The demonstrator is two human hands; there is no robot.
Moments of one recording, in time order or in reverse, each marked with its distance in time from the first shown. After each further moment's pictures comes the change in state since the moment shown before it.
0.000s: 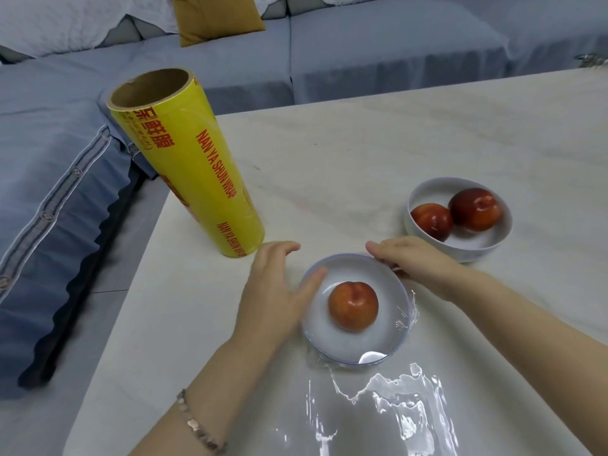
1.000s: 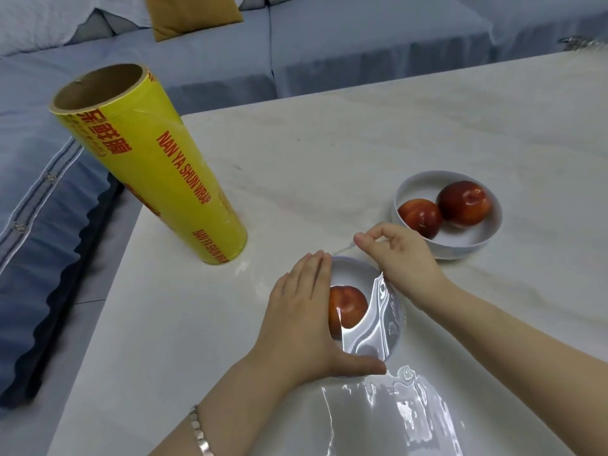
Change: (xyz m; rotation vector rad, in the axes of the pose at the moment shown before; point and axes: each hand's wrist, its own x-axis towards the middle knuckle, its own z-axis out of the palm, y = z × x) left_hand -0.007 0.002 0.037 0.596 -0.379 0.284; right_hand -0.002 0.001 0.014 0.145 0.375 -0.262
